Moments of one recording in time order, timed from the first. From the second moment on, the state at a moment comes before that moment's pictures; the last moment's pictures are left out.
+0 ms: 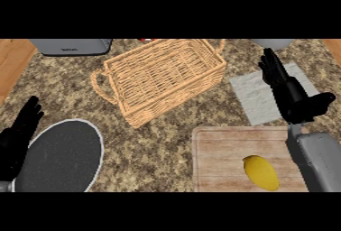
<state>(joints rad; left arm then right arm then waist) 0.07 0.60 -0.12 -1.64 0.26 0.28 0.13 -0.38 -0.33 0.08 -1.33 -0.18 -0.02 -0.10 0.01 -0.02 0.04</state>
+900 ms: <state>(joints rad) 0.22 0.63 -0.15 -1.48 0.17 0.34 0.23 -0.12 -0.21 -0.03 -1.98 0.07 -0.25 -0.70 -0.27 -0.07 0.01</state>
